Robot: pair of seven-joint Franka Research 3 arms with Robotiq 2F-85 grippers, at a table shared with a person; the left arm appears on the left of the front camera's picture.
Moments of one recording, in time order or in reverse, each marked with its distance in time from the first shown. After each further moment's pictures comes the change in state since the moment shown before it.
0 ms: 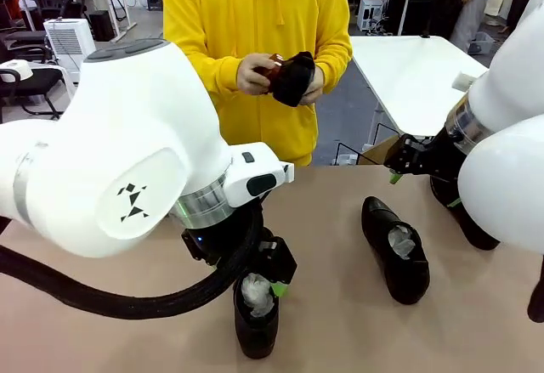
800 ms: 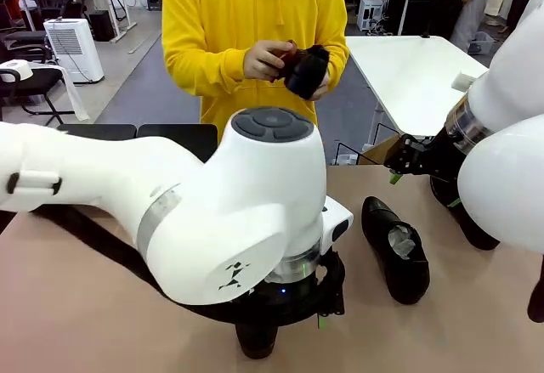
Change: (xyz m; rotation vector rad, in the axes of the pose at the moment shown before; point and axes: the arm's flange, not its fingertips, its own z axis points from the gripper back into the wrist) left arm 0.005 -0.069 -0.078 0.194 0.029 0.347; right arm 0.000 0.000 -0.001 0.000 0.001 0.000
